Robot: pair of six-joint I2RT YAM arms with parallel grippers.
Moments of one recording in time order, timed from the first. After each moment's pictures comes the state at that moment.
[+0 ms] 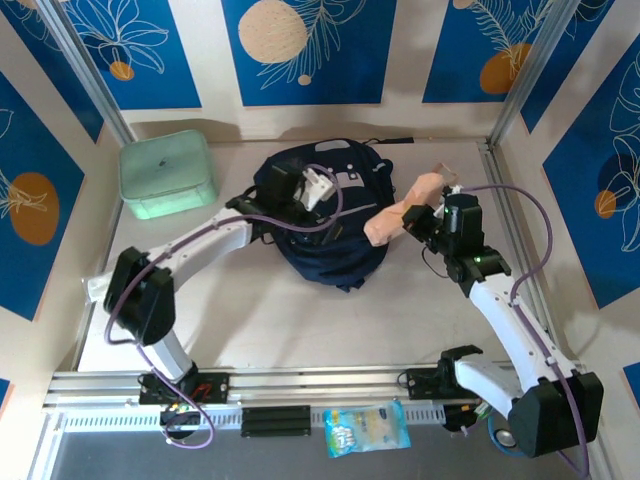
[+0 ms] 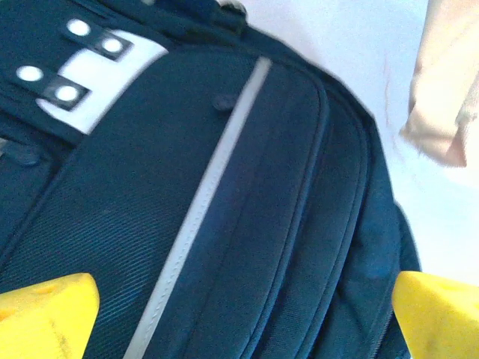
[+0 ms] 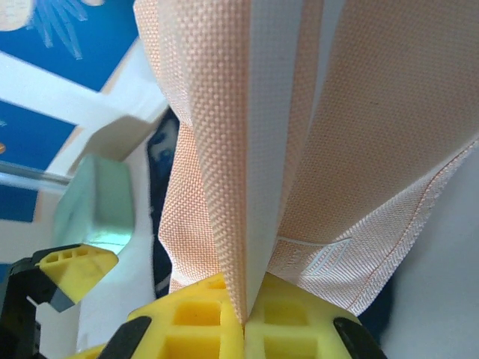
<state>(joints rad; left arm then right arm) -0.67 1.72 1.37 -0.42 0.21 0.14 0.19 0.97 0.77 -0.33 -0.17 0.84</state>
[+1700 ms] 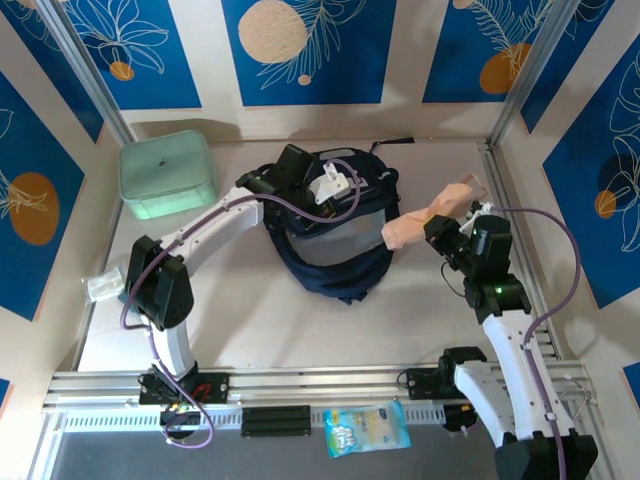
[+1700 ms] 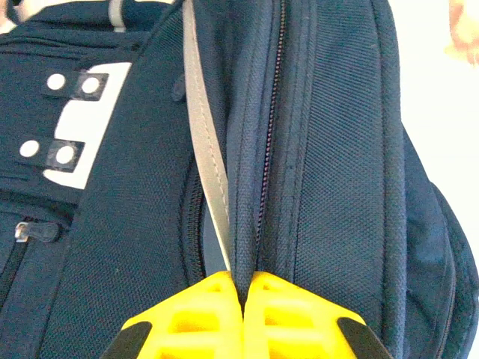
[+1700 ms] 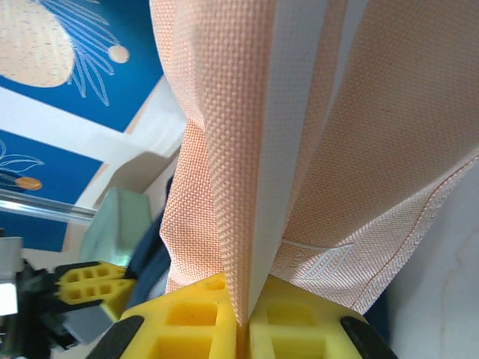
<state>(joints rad) -0.66 1.83 1.65 -0.67 0.29 0.39 0.06 0.72 0.69 -0.39 -0.23 0.85</state>
